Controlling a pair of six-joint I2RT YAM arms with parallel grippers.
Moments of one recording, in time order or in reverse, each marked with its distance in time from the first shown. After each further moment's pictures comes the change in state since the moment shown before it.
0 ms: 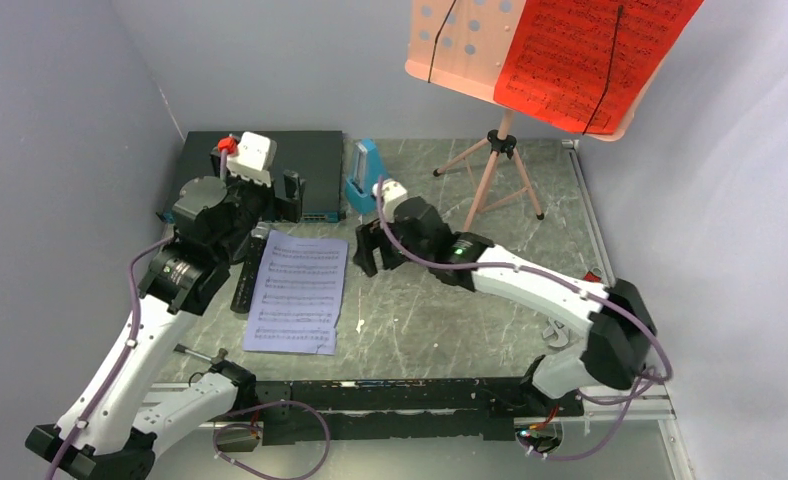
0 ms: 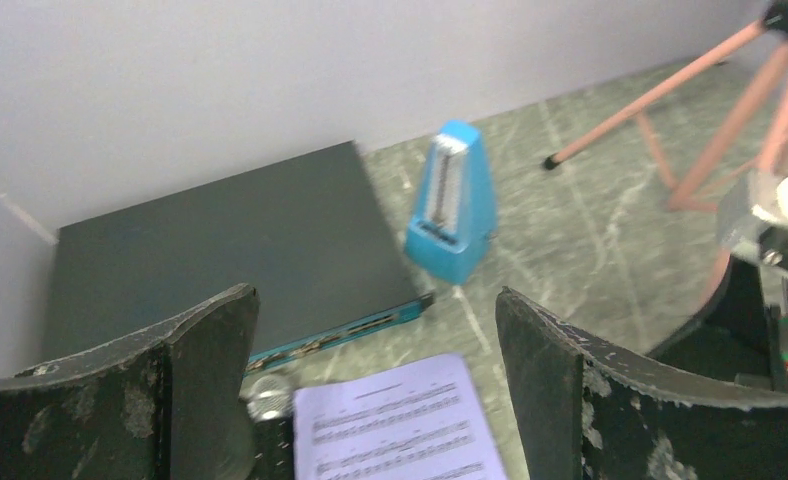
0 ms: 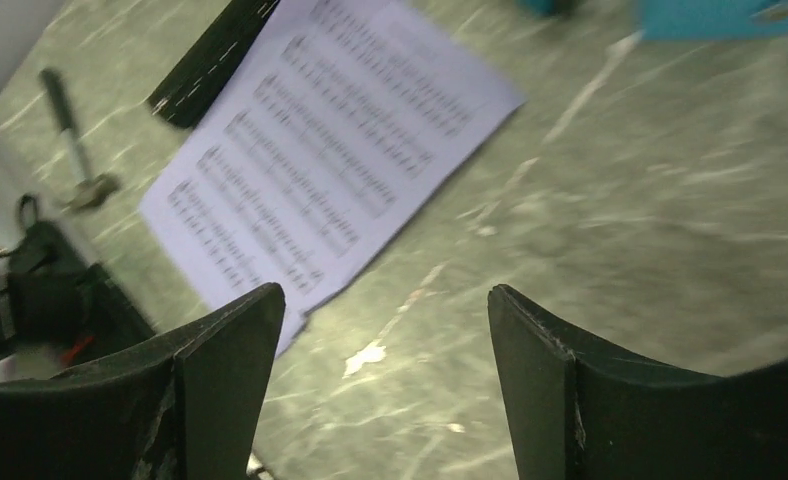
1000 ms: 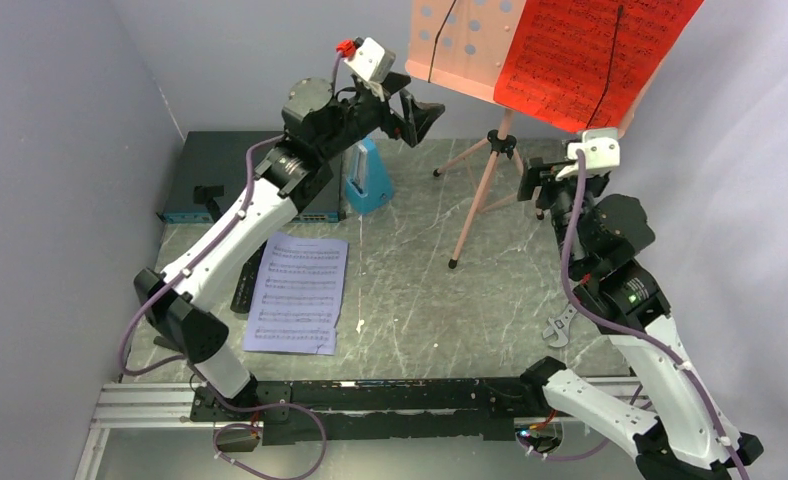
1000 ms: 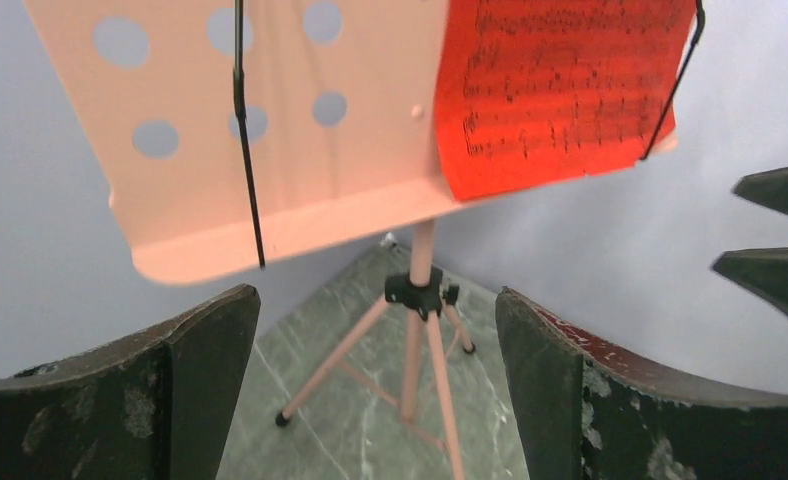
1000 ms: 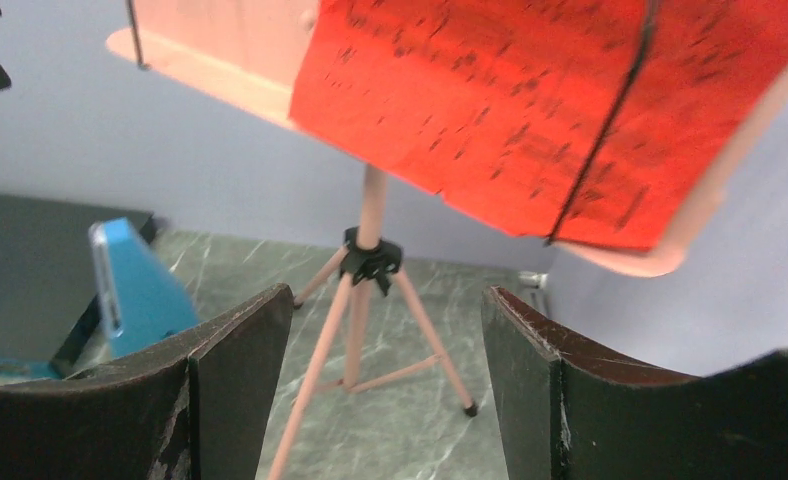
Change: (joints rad) left arm -0.209 0.713 0.651 0.360 0.435 -0.166; right arm -0.345 -0.666 0.115 -0.087 0.550 -0.550
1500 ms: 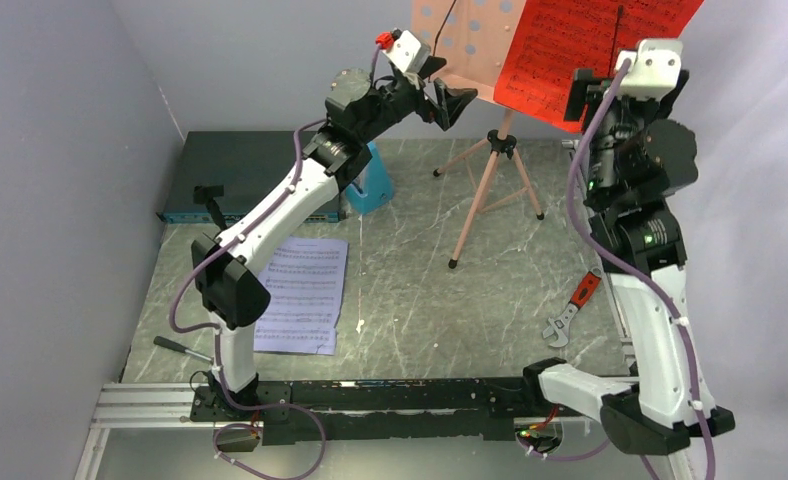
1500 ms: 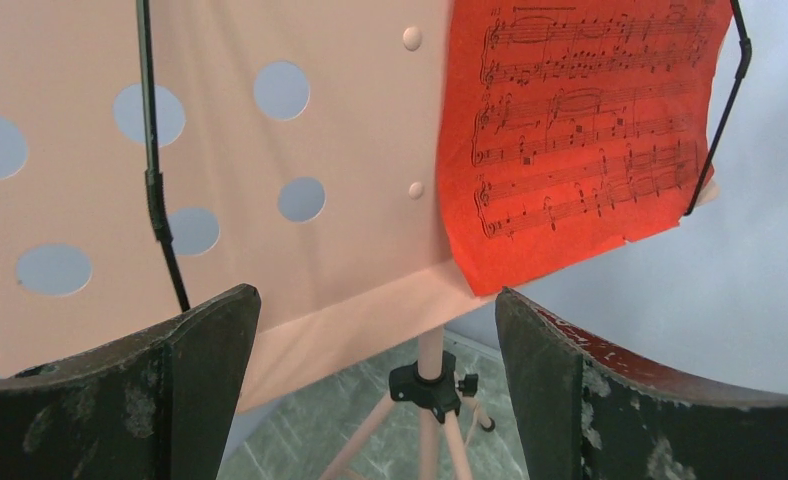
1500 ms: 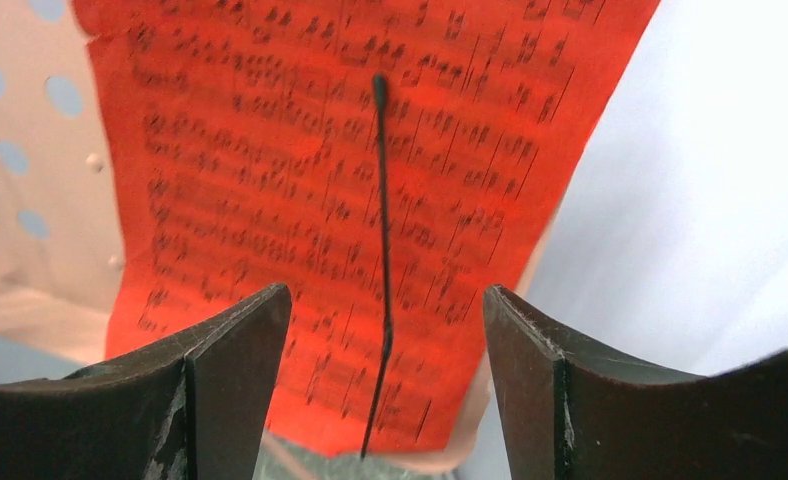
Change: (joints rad) left arm -0.019 0.297 0.245 0.188 0.055 0.018; right arm -0.226 0.252 0.411 0.067 0.021 -0.159
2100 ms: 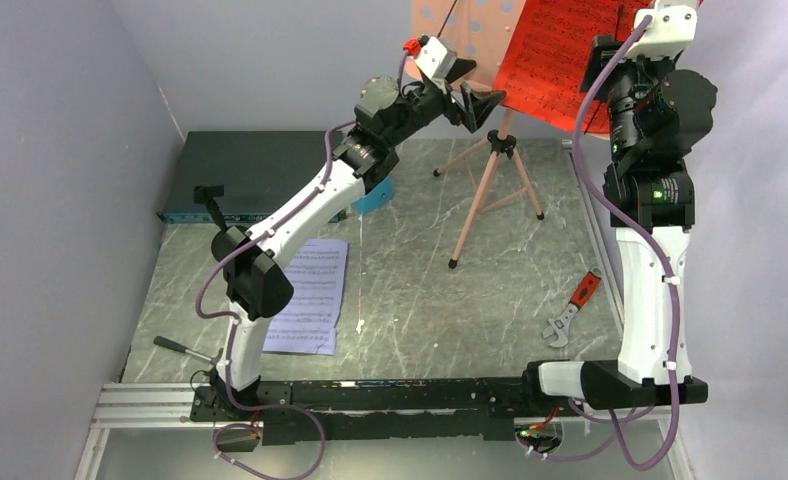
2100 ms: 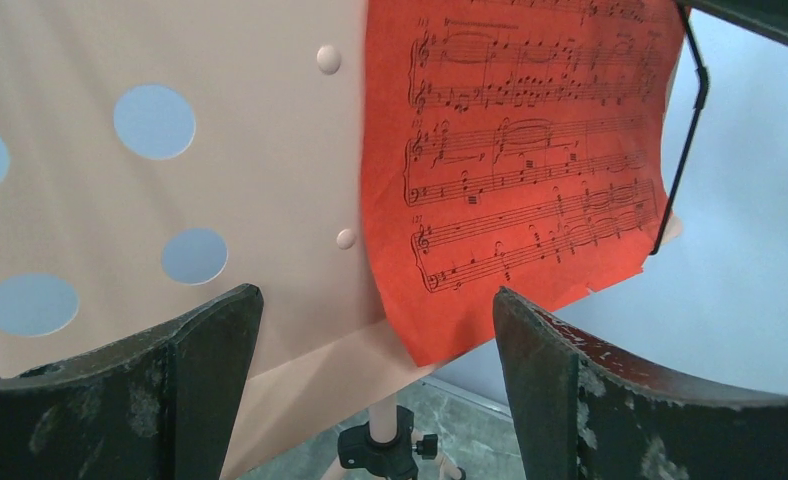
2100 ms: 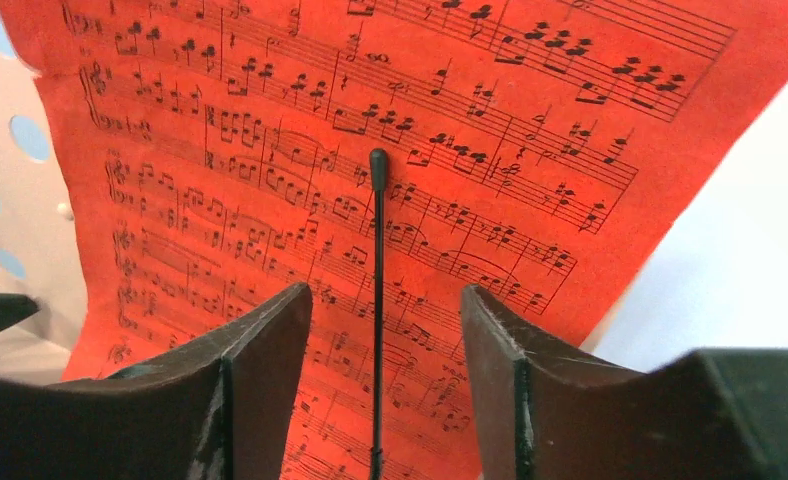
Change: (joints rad) left arm -0.063 0.161 0.160 0.078 -0.019 -0.032; right arm -0.275 0.211 0.254 -0.103 -0.358 0.105
